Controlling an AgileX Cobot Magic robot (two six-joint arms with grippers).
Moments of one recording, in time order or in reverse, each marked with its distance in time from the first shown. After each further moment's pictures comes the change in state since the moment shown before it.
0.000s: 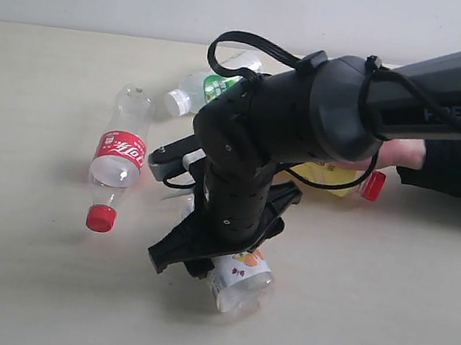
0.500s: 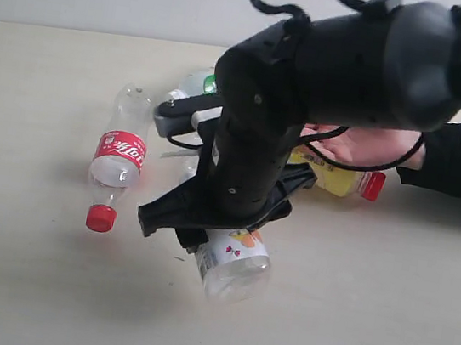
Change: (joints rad) left arm 0.000 0.000 0.000 0.000 0.000 0.000; right arm 0.000 -0.160 0.000 0.079 0.061 0.067
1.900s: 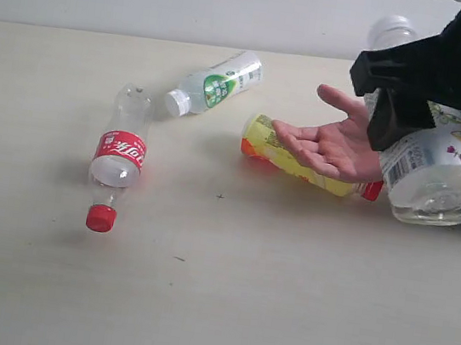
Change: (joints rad) left arm 0.000 0.000 0.000 0.000 0.000 0.000; right arm -0.343 -0.479 0.000 -0.022 0.366 -0.052
